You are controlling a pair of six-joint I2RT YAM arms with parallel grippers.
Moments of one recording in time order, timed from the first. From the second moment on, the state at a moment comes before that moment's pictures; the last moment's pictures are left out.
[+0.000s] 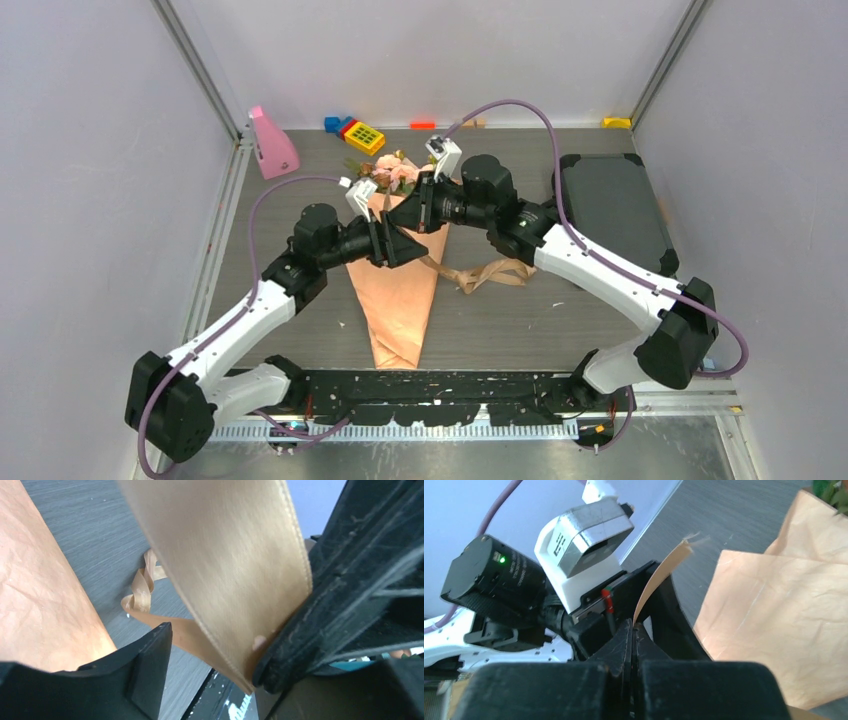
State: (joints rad) left arm -0.53 1.03 0.72 0.10 0.56 -0.68; right arm 0.81 1.43 1.29 -0.08 -0.34 0.67
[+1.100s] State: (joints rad) left arm -0.54 0.73 0.58 -0.17 -0.05 -0.76; right arm 0.87 1.28 0.80 -0.32 0.18 0.54
